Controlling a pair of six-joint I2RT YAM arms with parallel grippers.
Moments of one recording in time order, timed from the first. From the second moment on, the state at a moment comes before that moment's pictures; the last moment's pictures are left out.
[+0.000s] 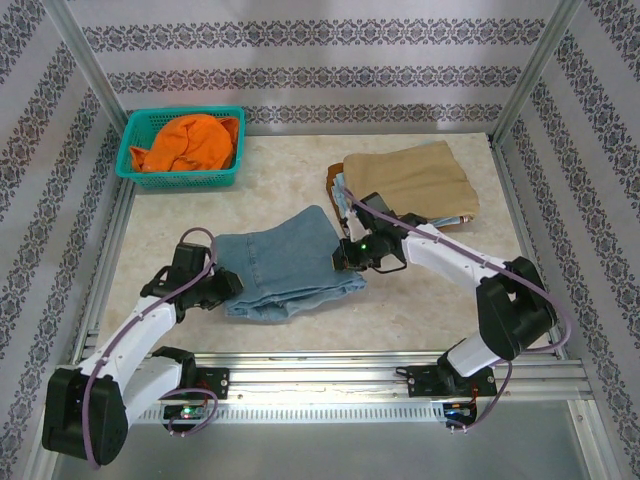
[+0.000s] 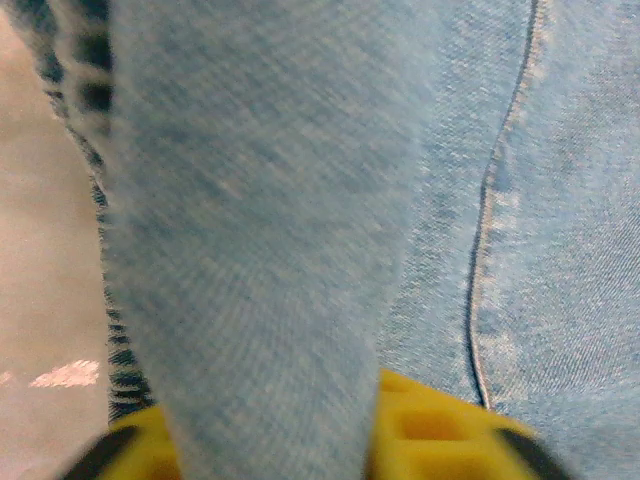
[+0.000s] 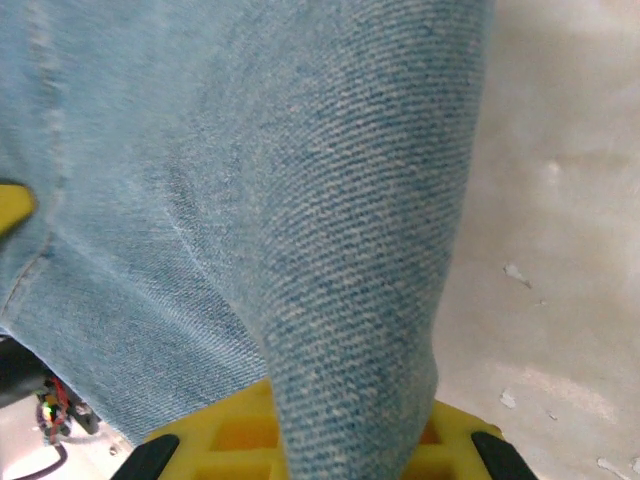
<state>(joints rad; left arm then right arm) -0.15 0.95 0.45 -0.52 0.32 -0.74 0.56 1.54 1.02 -0.61 -0.46 0.50</state>
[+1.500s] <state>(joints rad) -0.20 1.01 0.59 -0.28 0.32 -0.74 0.53 1.47 1.11 -0.70 -0.37 0.50</state>
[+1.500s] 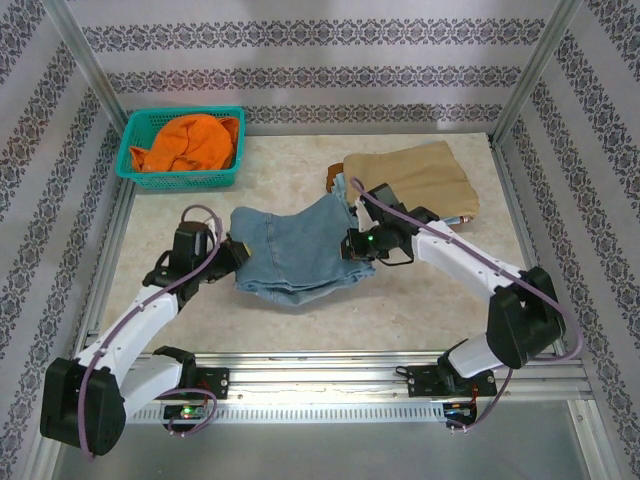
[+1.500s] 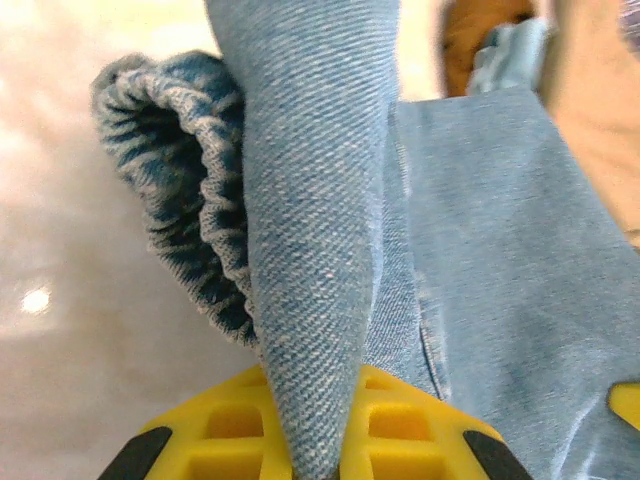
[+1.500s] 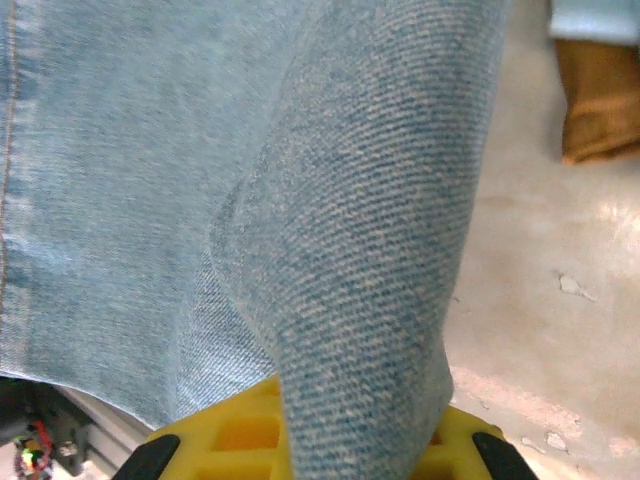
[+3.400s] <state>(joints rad) -0.67 1.85 0.88 0.41 0.36 -1.02 -0.15 1.61 1.41 -0.85 -0.32 0.39</state>
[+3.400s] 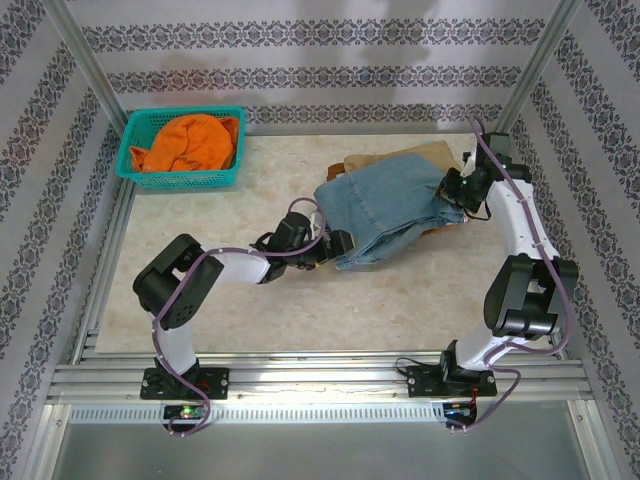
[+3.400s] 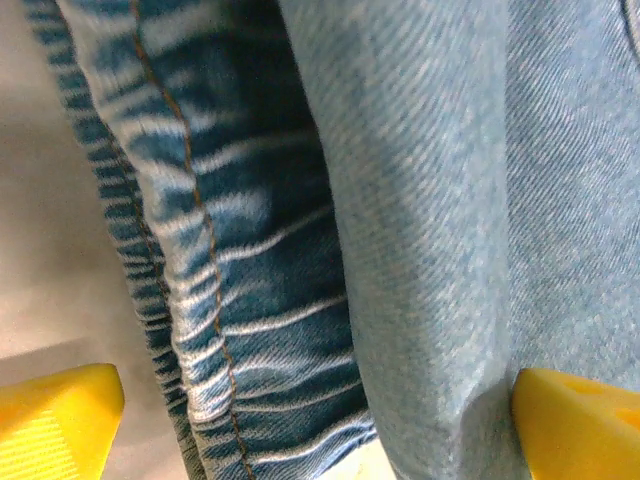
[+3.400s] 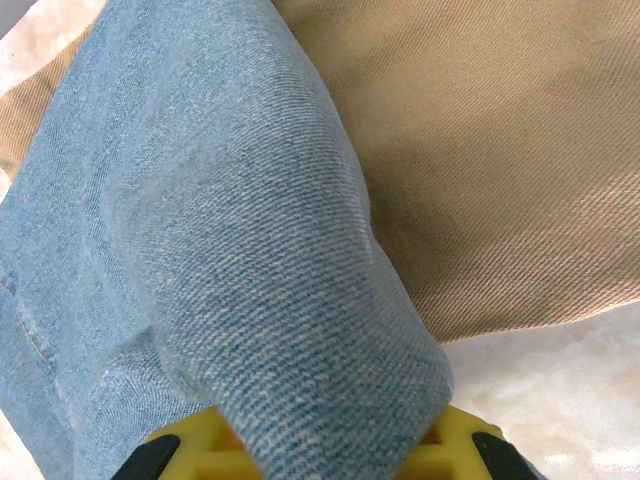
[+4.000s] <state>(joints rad) -0.68 1.99 1.03 0.42 0.28 -0.87 -0.17 1.61 1.39 -0.82 -0.32 0.39</state>
